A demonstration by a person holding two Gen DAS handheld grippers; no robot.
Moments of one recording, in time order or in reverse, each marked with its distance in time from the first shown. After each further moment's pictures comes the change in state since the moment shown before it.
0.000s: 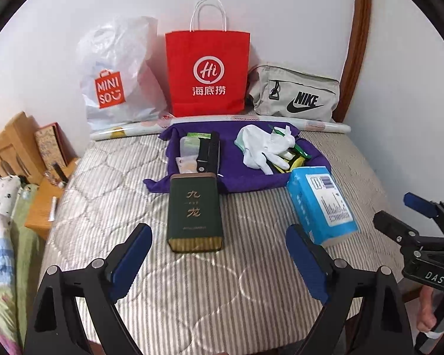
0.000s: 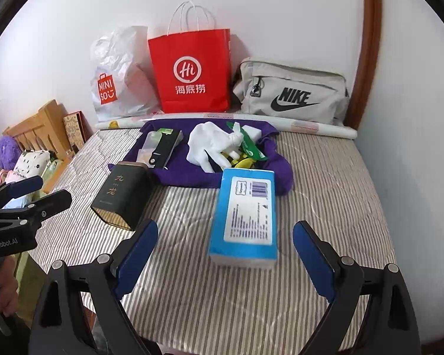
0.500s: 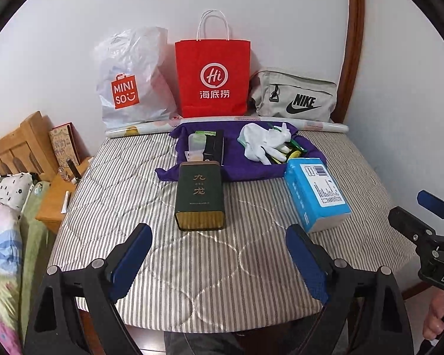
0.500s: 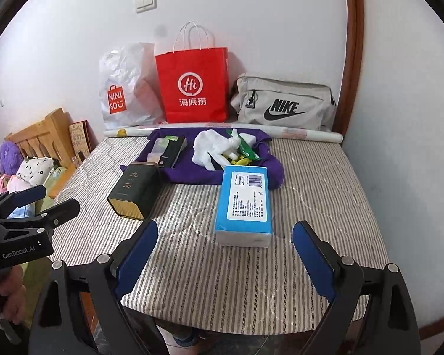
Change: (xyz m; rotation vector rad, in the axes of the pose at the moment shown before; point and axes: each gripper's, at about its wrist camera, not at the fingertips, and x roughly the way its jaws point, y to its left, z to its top) left arm -0.040 -0.006 -0.035 -0.014 -0.043 0.033; right arm -0.058 0.007 -0.034 0.008 -0.079 -0.015
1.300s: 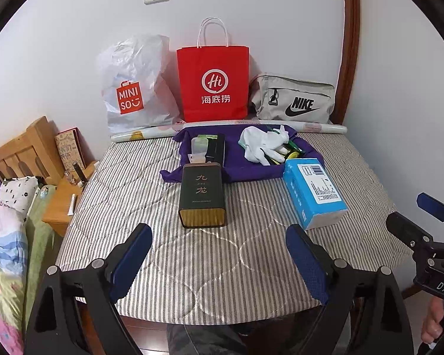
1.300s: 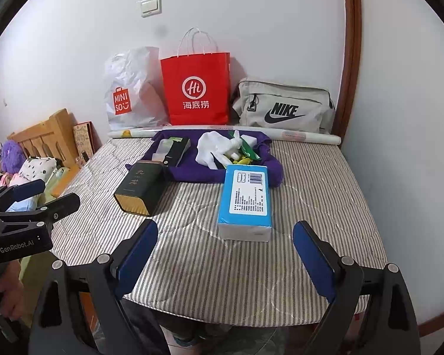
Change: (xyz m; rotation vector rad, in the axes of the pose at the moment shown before) left arm -0.018 -0.004 -0.007 0.014 -0.022 0.017; right arm -0.015 0.002 -0.011 -0.008 -0.019 0.010
